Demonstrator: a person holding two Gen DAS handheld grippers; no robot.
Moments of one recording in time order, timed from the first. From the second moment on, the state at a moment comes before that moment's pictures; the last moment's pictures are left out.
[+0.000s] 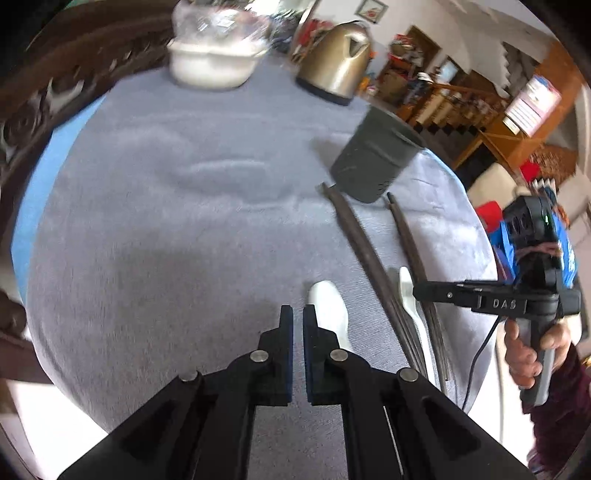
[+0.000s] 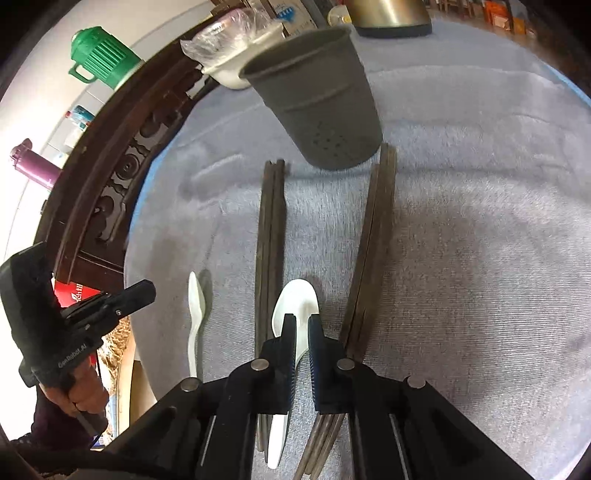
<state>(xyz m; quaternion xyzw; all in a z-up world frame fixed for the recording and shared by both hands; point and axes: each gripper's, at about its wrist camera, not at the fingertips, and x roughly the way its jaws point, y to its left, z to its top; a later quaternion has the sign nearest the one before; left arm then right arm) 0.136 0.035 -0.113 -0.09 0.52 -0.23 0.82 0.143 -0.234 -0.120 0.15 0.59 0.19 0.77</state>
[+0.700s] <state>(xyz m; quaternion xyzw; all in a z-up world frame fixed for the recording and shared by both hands) 0.153 -0.016 -0.135 -0.03 0.54 -0.29 0.79 0.154 -0.250 -0.133 0.20 0.60 0.18 0.76</state>
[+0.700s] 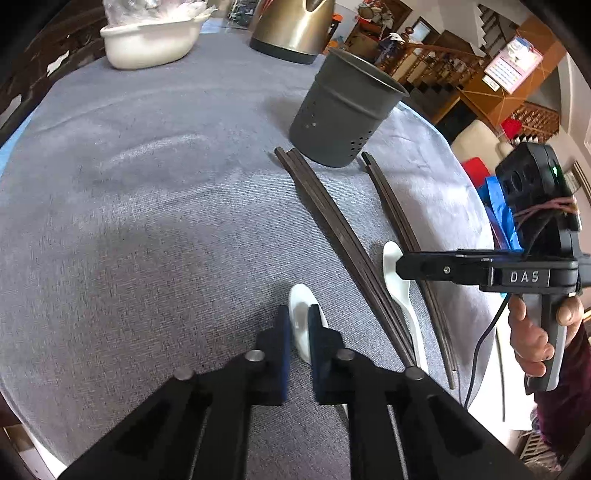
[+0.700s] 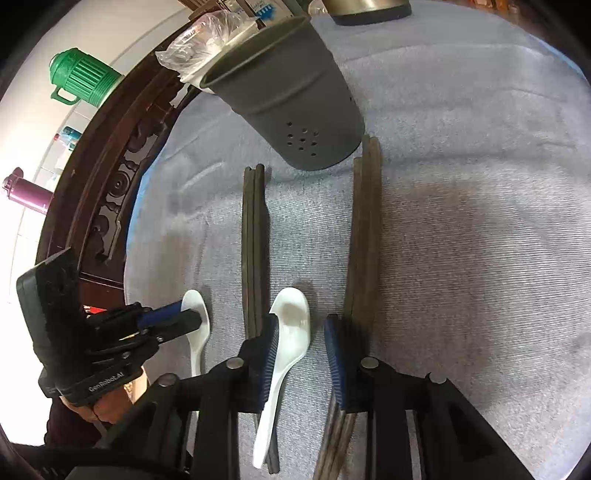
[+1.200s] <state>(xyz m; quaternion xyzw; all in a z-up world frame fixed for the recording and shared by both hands) 0.147 -0.008 -0.095 -0.03 0.48 -0.31 0.82 0.143 -0.238 -0.109 0.17 0.53 0.18 0.81</state>
